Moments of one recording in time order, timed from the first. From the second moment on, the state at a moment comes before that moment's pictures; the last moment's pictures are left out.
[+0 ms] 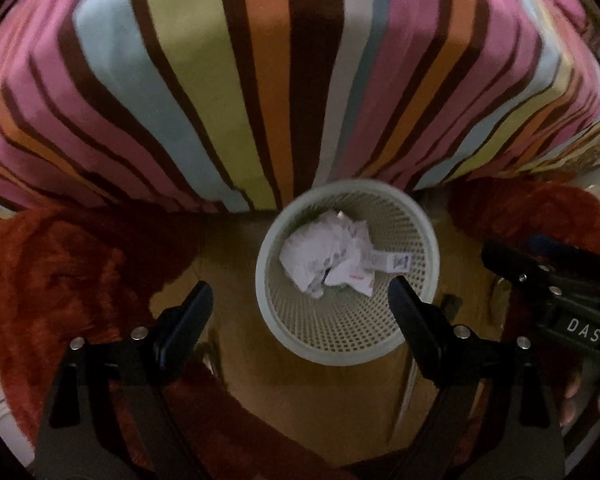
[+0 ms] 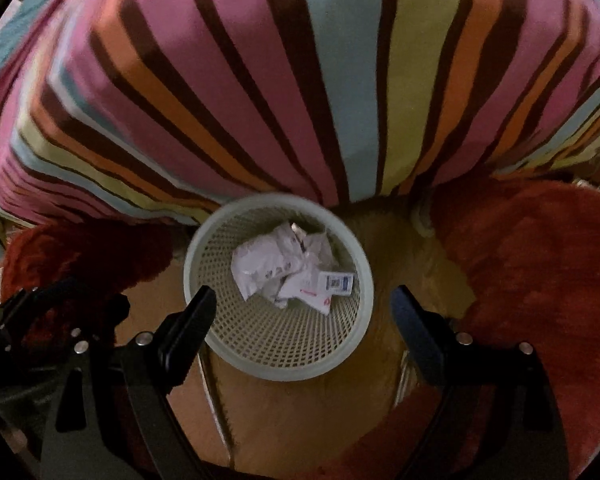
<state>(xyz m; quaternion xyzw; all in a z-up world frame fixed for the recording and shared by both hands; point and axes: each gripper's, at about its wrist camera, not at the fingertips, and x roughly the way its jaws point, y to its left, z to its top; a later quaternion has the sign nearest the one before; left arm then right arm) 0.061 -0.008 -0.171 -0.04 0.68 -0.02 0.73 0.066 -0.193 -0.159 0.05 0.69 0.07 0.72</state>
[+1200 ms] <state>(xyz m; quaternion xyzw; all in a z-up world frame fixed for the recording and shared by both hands) 0.035 -0.013 -0.020 -0.02 0.49 0.02 0.87 0.039 -0.198 -0.028 0.06 0.50 0.10 0.86</state>
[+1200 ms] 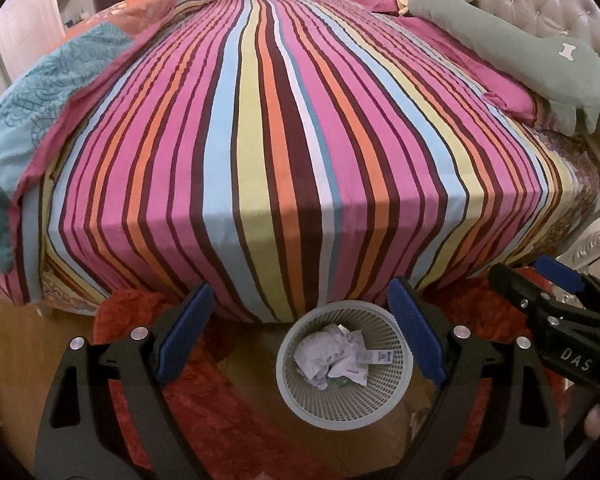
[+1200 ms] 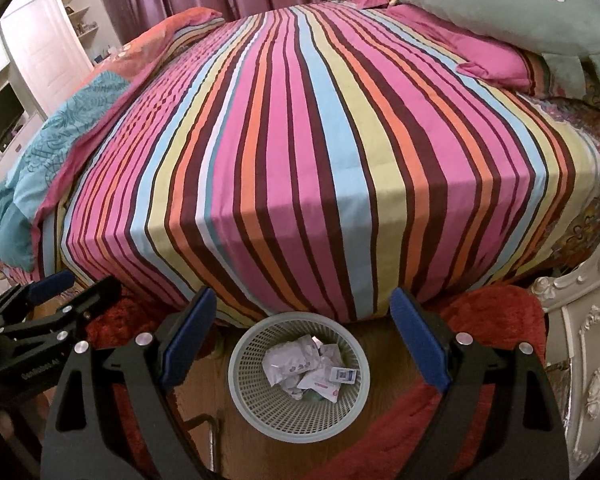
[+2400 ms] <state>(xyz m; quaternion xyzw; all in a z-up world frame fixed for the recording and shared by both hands) 0.037 -0.016 -0.012 -0.02 0.48 0.02 0.88 0.035 -0.198 -0.013 0.05 0.47 0.09 0.88</state>
